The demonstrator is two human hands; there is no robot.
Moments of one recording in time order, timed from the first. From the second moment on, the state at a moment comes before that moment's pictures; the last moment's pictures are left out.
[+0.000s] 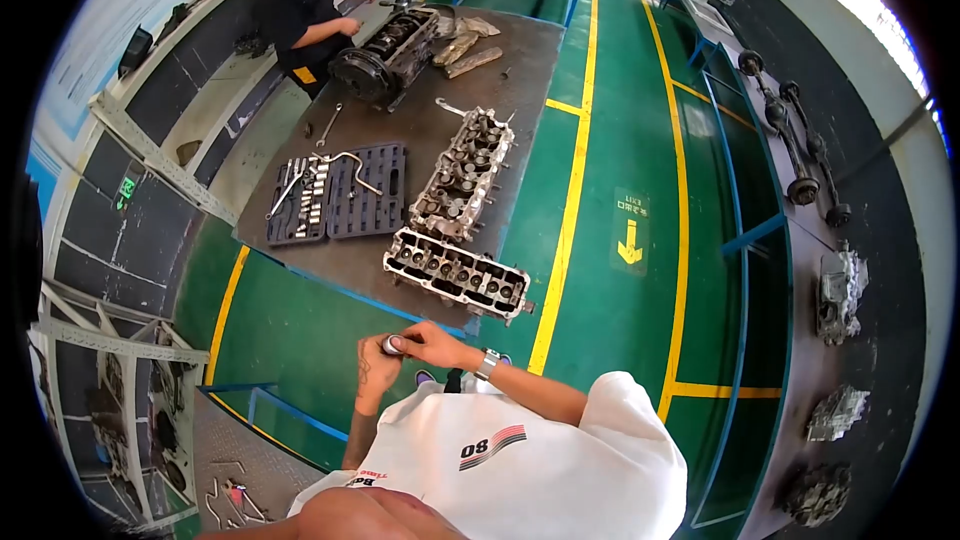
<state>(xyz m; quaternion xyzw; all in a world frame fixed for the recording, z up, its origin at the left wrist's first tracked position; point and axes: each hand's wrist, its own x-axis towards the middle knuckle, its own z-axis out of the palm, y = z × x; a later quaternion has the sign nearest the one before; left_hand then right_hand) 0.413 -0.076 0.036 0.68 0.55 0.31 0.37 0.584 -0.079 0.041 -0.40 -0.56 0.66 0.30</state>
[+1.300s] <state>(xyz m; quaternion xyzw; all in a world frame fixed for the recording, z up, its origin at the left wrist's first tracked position) 0.326 -0.120 0.089 0.46 0.81 0.33 0.15 0.516 -0.031 0.070 -0.15 -0.30 0.91 0.24</state>
